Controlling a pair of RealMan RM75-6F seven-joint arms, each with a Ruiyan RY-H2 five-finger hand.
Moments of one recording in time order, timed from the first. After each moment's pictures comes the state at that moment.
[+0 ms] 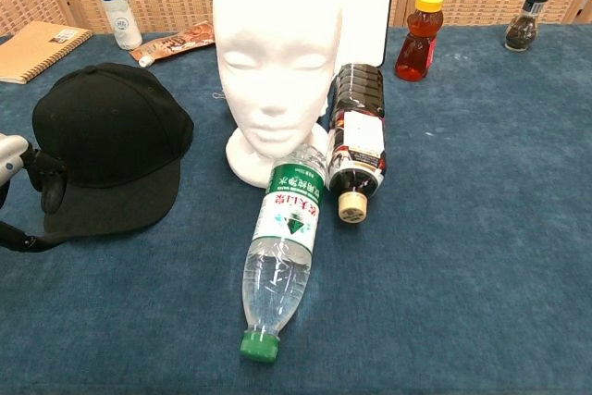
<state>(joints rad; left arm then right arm) -0.22 -1.63 -0.05 -1.51 1.44 1.32 0.48 -0.08 -1.08 0.02 -1.56 -1.61 1.70 0.16</state>
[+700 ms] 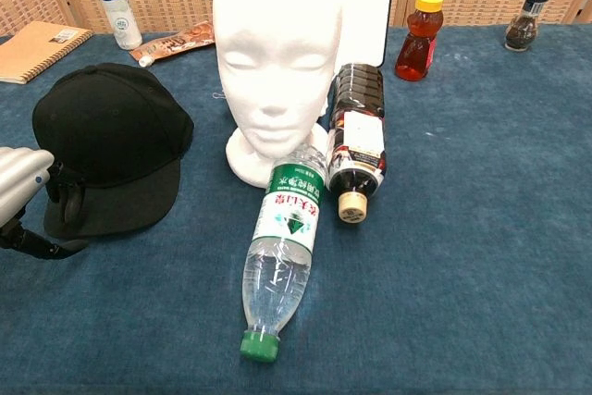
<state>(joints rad) -0.24 -1.73 -0.05 -1.41 1.40 1.33 0.52 -0.09 -1.08 0.03 -1.54 -1.59 1.69 0.18</state>
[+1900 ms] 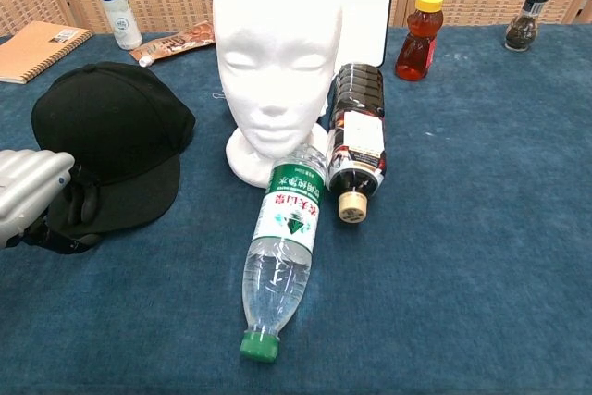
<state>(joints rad) -0.27 -1.80 -0.07 -1.31 1.36 1.32 0.54 -0.12 -1.08 0.04 -1.51 -1.57 1.70 0.21</state>
